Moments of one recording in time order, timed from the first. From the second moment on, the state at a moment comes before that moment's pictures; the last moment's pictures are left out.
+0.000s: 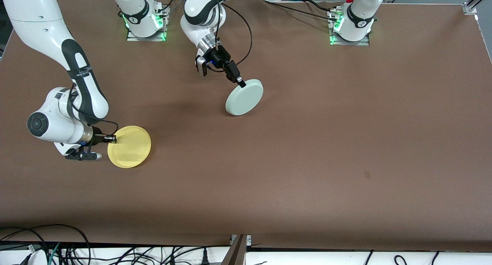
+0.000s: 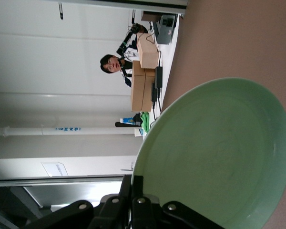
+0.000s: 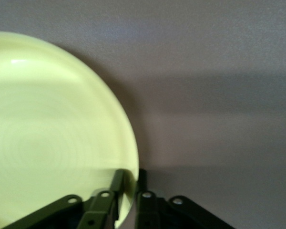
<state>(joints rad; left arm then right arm) -1.33 1.07 0.04 -1.09 1.16 1.29 -0.69 -0.02 0.62 -0.09 -1.84 0.14 2.33 -0.16</state>
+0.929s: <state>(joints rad) -1.37 1.09 0.03 -1.02 0.92 1.30 -1.14 -0.02 0.60 -0.09 -1.63 0.17 1.91 -0.25</state>
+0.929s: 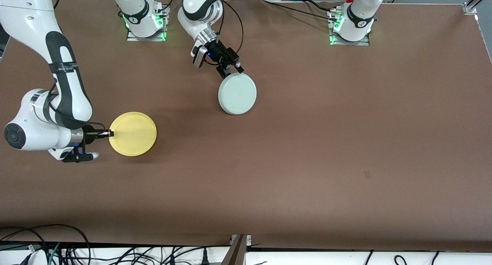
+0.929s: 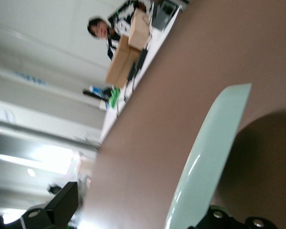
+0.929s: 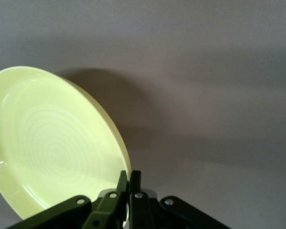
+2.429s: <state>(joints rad) -1.10 1.04 0.04 -1.12 0.14 2.44 -1.58 0.00 0.56 -0.05 -1.58 0.18 1.75 -0.25</state>
